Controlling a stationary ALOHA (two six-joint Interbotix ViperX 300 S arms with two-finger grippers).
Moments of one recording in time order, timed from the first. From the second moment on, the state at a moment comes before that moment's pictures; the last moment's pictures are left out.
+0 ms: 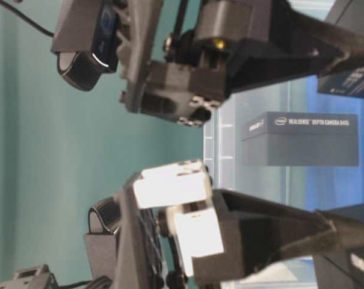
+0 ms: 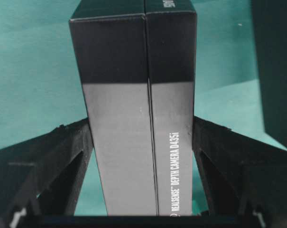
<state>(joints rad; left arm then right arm) -0.32 0.12 0.21 0.05 0.94 -1.81 0.40 0.13 0.18 -0.26 1.08 2.08</state>
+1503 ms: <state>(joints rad) -0.33 0.07 -0.16 0.07 1.43 -1.73 0.41 0.07 -0.15 -0.30 1.54 1.93</state>
